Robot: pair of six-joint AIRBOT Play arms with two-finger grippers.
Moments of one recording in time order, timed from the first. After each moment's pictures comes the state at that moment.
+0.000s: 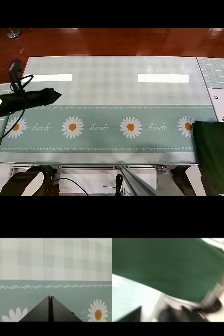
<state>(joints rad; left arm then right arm) 0.06 -0.84 0.75 0.90 -0.90 -1.35 -1.00 -0.81 1.05 -1.56 1.73 1.75</state>
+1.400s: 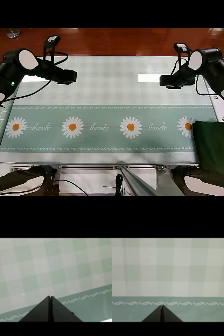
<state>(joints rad) -0.19 -1.34 1.28 1.32 -1.03 -1.51 0.16 -1.38 1.34 -1.65 1.22 1.78</state>
